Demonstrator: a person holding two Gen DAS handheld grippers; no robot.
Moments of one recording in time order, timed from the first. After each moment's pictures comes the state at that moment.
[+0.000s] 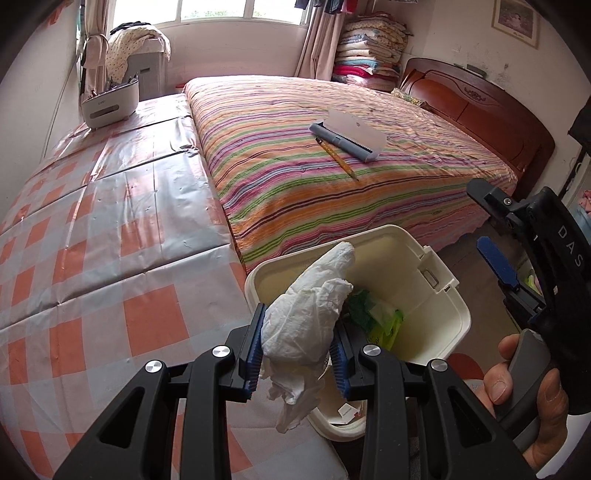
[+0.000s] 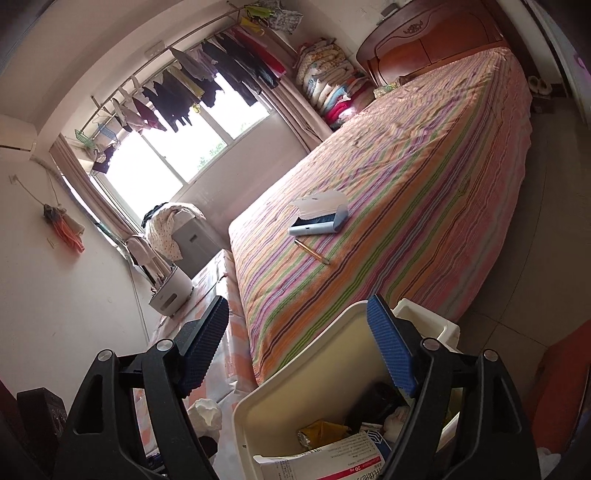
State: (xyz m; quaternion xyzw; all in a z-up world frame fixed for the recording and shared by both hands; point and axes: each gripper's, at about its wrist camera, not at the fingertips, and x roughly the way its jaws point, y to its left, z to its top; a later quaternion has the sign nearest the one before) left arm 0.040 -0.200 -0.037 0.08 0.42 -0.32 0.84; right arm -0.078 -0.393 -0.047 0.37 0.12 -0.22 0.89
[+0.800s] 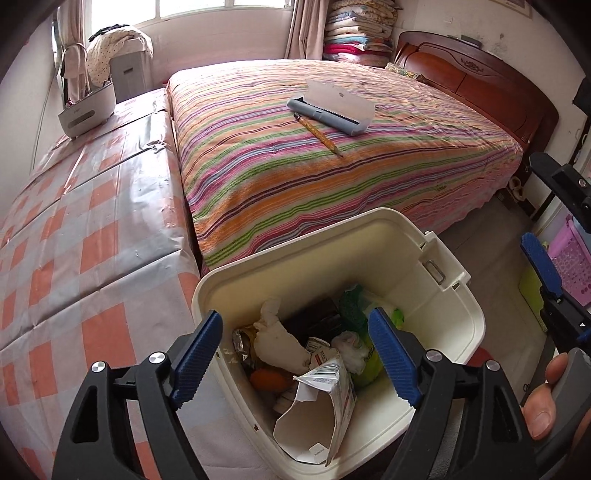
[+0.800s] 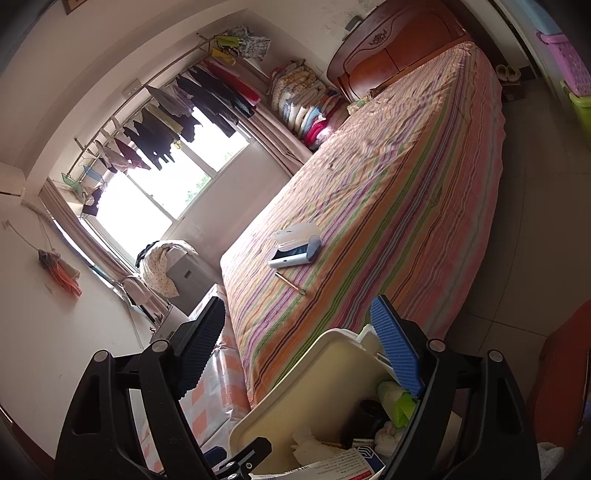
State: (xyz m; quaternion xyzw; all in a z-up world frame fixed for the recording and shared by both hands) left arm 0.043 -0.252 -0.056 0.13 0.43 -0.31 0.83; right arm -0.109 -0.418 -0.053 0.40 0.07 -0.25 0.88
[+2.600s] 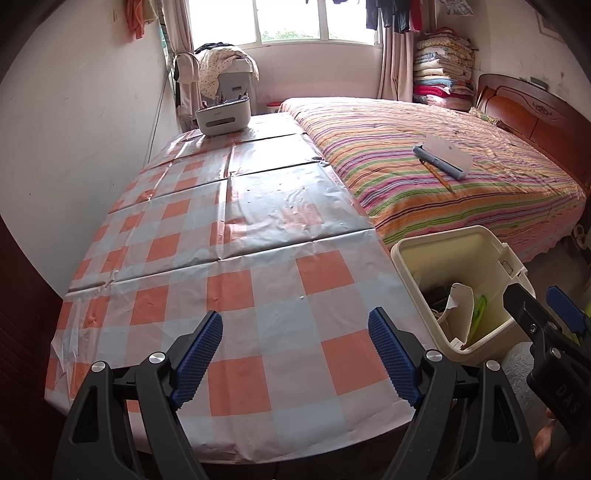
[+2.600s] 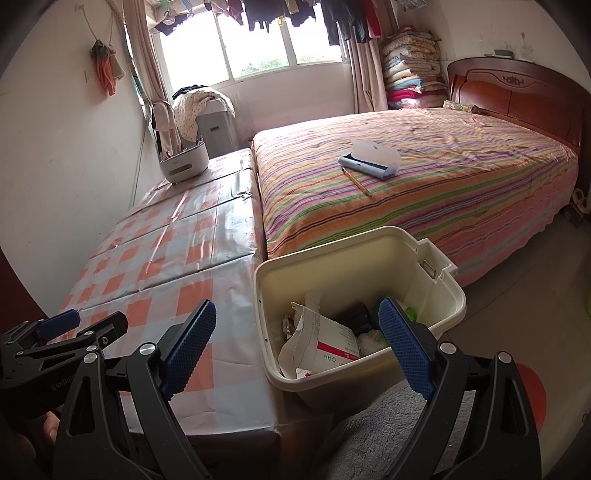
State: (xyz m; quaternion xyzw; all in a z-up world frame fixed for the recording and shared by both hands) left arm -0.006 -0.083 -0.005 0.11 0.37 -0.15 0.91; right arm -0.096 -0.248 -0.026 0.15 0.30 -0.17 0.93
